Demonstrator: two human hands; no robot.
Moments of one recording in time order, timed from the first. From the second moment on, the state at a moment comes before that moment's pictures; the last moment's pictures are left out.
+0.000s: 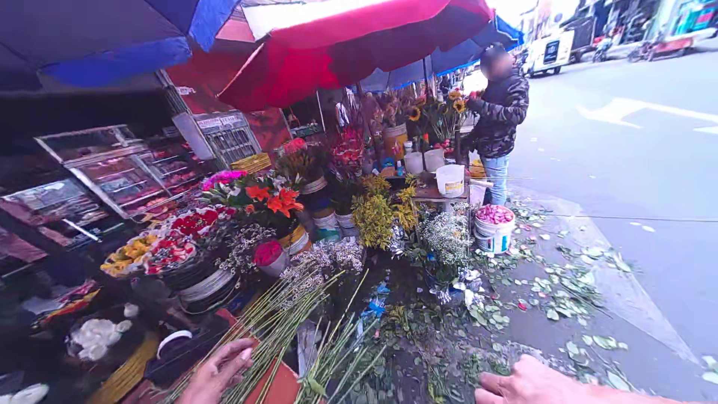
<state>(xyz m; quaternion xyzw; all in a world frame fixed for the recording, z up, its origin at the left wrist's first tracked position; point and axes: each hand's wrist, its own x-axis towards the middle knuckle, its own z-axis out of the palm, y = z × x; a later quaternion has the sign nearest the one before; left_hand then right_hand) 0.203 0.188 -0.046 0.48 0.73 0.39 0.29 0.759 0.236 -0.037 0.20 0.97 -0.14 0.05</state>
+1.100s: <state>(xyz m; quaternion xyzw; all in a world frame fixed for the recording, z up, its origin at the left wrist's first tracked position) 0.565 0.261 -0.147 0.37 0.11 0.63 0.68 0.786 0.305 -0.064 0.26 0.46 -0.59 -0.61</state>
